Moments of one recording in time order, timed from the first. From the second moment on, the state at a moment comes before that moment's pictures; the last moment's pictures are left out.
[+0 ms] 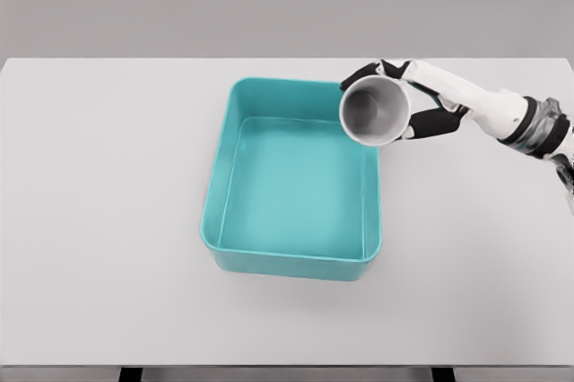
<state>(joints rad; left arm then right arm) 0.09 0.00 -0.12 -0.05 0.25 -0.04 -0.04 -0.58 -0.67 0.53 -1.44 -0.39 -0.61 0.61</state>
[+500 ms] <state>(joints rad) 0.09 0.00 -0.12 -0.05 0.25 -0.04 -0.04 -0.62 -0.48 0.61 -1.54 0.35 -0.43 0.61</state>
